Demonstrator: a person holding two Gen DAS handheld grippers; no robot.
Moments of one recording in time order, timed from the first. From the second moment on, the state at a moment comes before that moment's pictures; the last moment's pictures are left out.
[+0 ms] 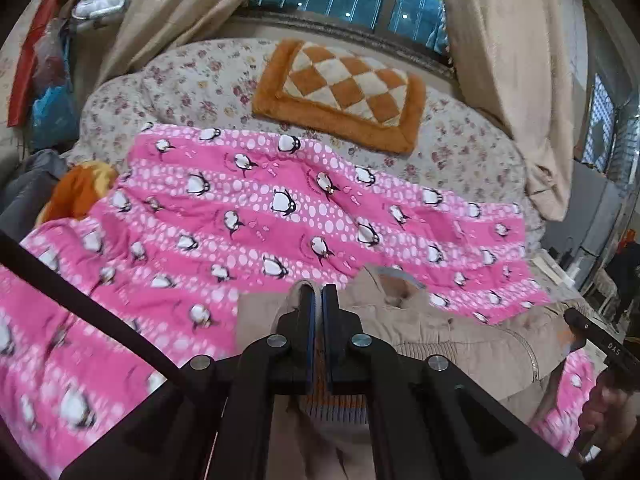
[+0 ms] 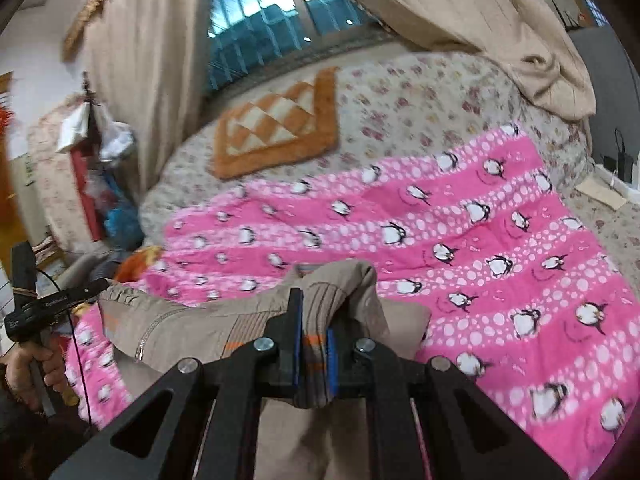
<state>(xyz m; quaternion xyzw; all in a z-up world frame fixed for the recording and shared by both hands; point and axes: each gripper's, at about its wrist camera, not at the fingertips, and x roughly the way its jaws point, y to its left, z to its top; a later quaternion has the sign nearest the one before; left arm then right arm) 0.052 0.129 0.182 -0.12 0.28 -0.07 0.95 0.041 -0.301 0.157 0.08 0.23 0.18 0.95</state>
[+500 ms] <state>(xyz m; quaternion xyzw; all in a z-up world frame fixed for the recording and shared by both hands) 0.180 0.123 0.085 -0.13 0.30 0.01 0.94 0.180 -0.286 0.079 0.11 0.30 0.13 0.94</state>
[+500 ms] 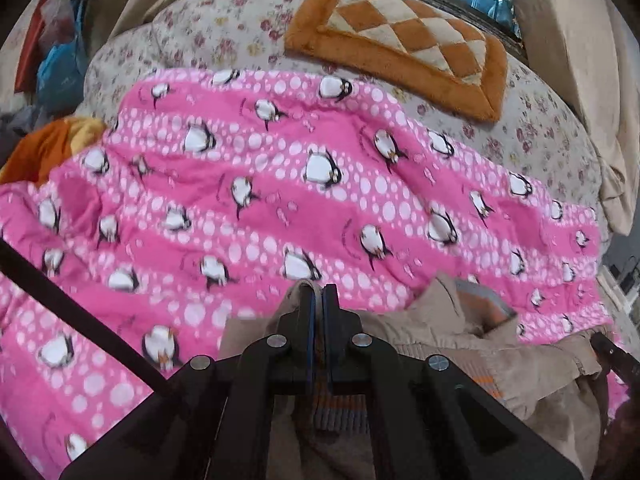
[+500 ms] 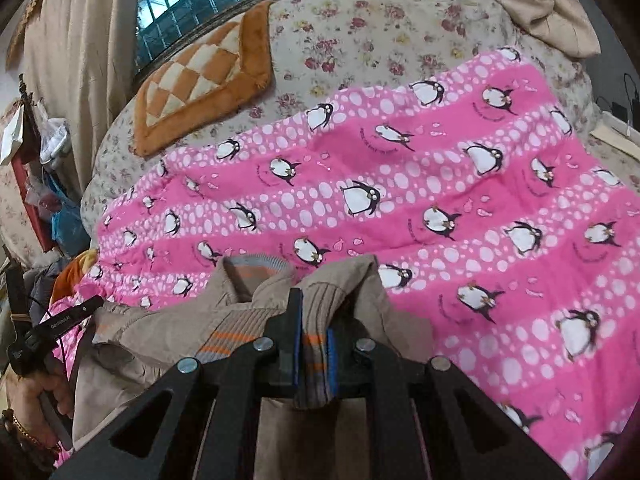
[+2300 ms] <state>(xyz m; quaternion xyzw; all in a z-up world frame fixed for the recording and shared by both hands) 0.257 0.186 0.000 -0.23 0.42 0.13 0.87 0.283 -0.337 -0.018 0.24 0.48 0.06 0.84</state>
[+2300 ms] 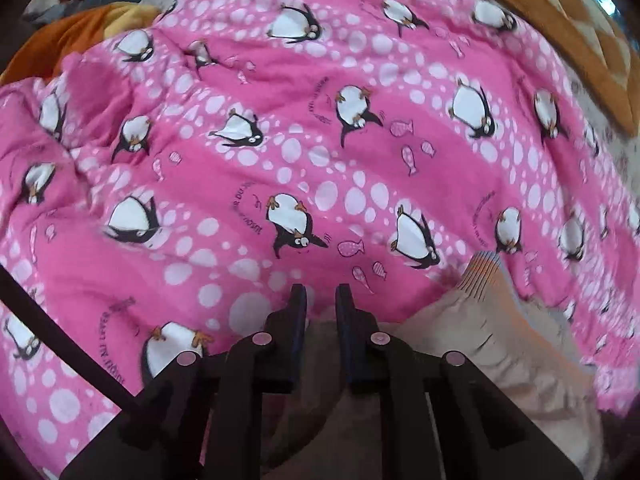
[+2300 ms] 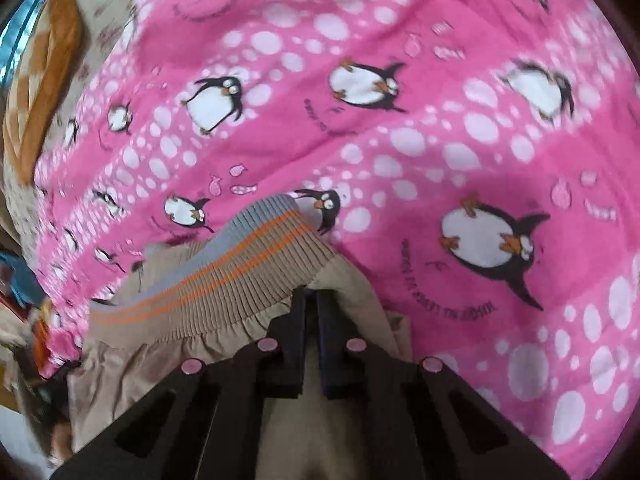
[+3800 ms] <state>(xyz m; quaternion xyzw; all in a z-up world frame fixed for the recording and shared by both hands) 0.229 0.033 0.012 -0.03 0.48 -0.09 0.87 0.222 -0.185 0.014 -0.01 0.50 0.12 0.86</state>
